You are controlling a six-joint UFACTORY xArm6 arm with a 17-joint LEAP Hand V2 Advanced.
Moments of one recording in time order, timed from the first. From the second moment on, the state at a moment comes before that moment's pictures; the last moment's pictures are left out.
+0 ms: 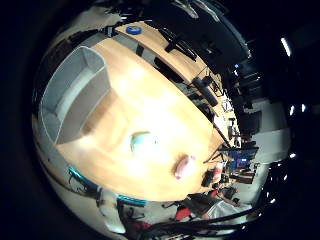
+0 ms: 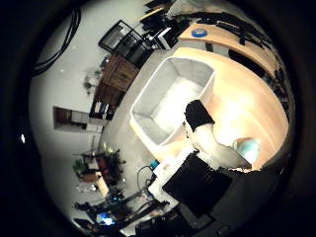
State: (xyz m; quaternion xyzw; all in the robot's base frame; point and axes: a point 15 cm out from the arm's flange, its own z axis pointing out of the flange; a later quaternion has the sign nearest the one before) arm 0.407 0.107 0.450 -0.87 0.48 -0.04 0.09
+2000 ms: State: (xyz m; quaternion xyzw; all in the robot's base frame) arm 0.340 -0.068 0.245 -0.81 0.58 0.05 0.02
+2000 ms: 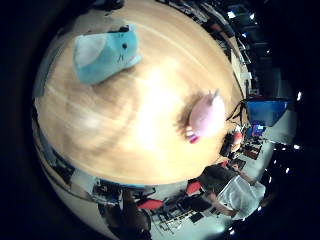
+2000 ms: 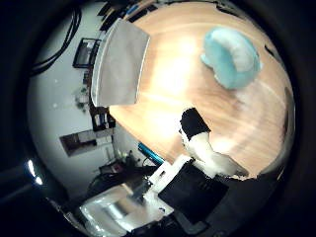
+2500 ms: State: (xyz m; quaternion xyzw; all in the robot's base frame) arm 0.349 -0.064 0.214 -0.81 0.58 0.06 0.02
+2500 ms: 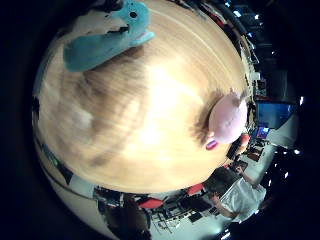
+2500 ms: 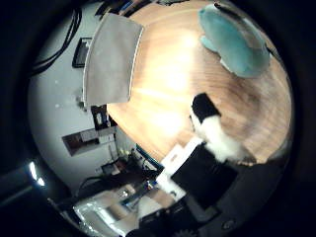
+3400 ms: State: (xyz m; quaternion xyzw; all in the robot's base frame) arm 0.379 -0.033 0.242 -0.80 0.58 0.07 0.14
